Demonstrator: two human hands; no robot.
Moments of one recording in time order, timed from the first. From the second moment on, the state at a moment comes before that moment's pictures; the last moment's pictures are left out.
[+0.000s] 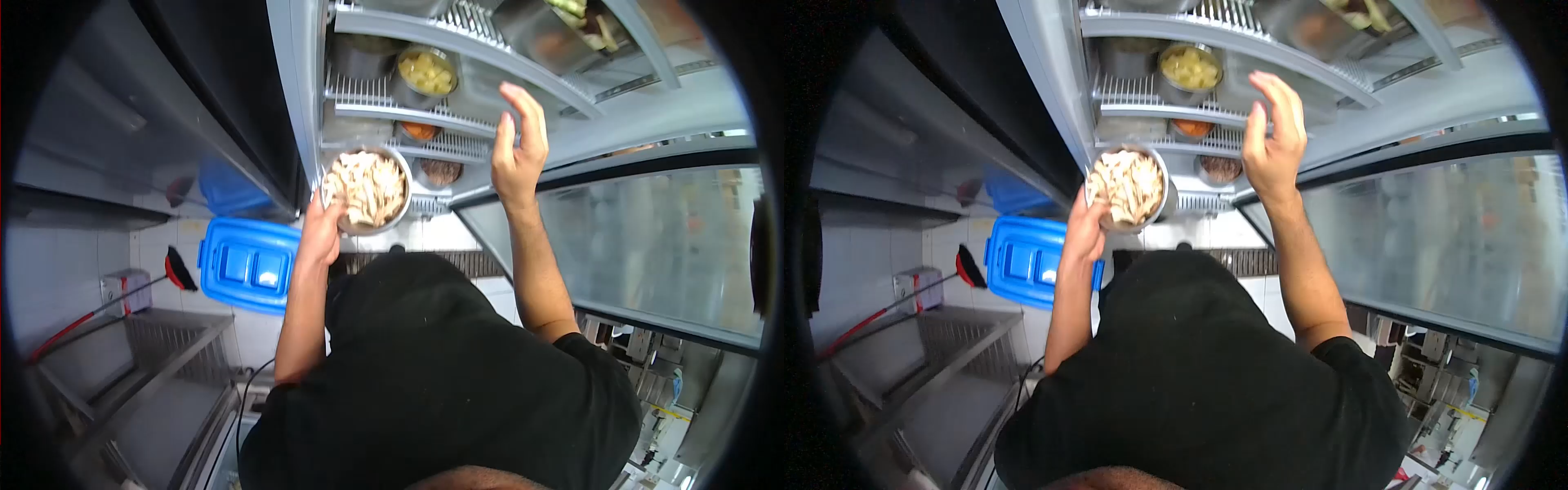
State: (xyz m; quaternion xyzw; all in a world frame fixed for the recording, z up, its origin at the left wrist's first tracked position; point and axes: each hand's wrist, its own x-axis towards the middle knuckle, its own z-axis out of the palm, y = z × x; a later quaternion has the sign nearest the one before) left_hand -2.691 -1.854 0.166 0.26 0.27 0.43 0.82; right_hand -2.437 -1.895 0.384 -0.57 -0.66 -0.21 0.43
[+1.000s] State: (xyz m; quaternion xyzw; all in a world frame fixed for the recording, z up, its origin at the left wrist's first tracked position) left_hand -2.752 -2.128 0.049 0.04 0.68 0.54 0.49; right_hand -2.359 -2.053 -0.283 -0.65 -0.54 0.50 -0.16
